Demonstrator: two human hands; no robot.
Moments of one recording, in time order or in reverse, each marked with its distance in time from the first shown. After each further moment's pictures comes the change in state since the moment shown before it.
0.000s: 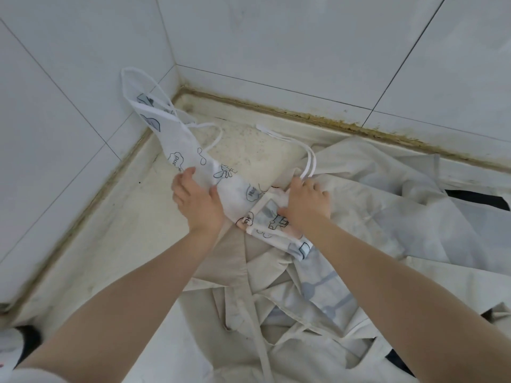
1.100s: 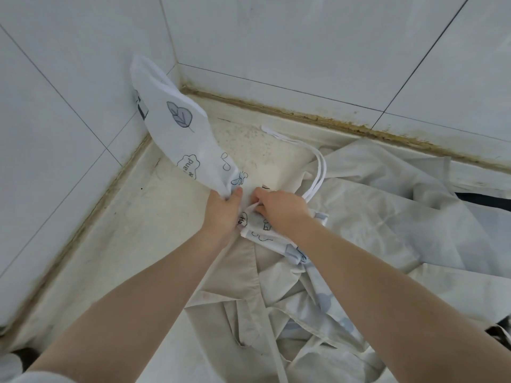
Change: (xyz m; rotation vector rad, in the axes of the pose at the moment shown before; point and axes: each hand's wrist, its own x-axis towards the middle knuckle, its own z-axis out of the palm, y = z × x) left_hand 0.014 -0.001 0.013 -0.551 -0.435 -0.384; right_hand 0.013 -0.049 -0.001 0.126 -0.073 -0.300
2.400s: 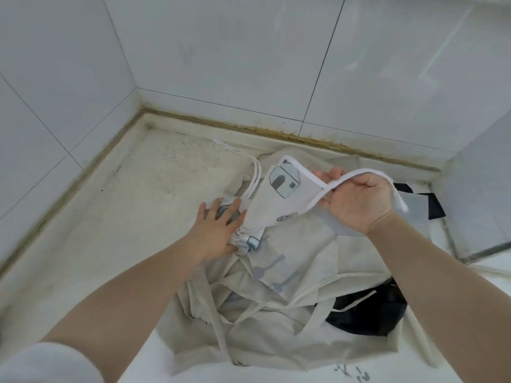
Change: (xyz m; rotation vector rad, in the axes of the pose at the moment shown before) left_hand -0.082 -0.007 0.043 1.804 -0.582 0.617; right_hand -0.173 0.157 -0.077 2.102 0.076 -0.125
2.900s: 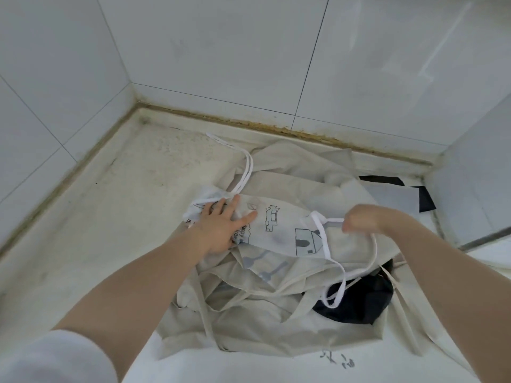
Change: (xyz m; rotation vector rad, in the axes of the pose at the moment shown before) left_hand 0.002 0.026 -0.013 -0.058 -0.081 0.040; right_hand -0.022 -0.016 -0.052 -1.915 0.324 0.810
